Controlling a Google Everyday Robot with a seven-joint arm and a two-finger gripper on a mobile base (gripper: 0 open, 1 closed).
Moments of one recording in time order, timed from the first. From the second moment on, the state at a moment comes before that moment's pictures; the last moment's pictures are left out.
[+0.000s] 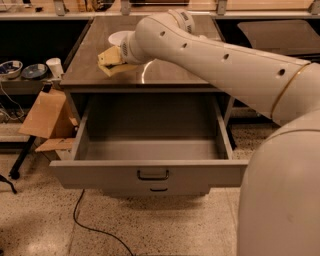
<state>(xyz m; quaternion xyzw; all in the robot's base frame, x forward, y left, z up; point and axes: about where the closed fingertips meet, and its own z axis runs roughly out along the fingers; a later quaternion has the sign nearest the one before) 0.778 0.099 0.886 -0.19 0.86 0.19 0.43</state>
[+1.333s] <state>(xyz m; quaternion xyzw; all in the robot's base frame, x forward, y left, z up) 0.802 0.153 0.950 -0.23 0.83 0.20 0.46</state>
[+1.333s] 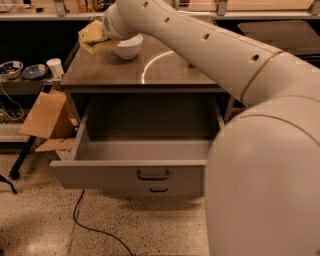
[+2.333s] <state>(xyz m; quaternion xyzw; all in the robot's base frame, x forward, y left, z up) 0.852 0.217 0.929 -0.28 0.80 0.23 0.47</state>
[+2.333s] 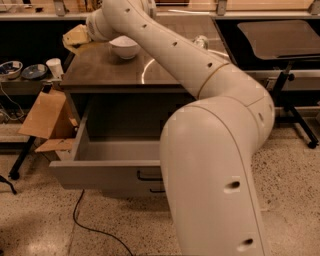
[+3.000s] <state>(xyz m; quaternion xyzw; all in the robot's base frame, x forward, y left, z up) 0.861 0.218 0.920 -0.37 0.76 0.24 0.47</state>
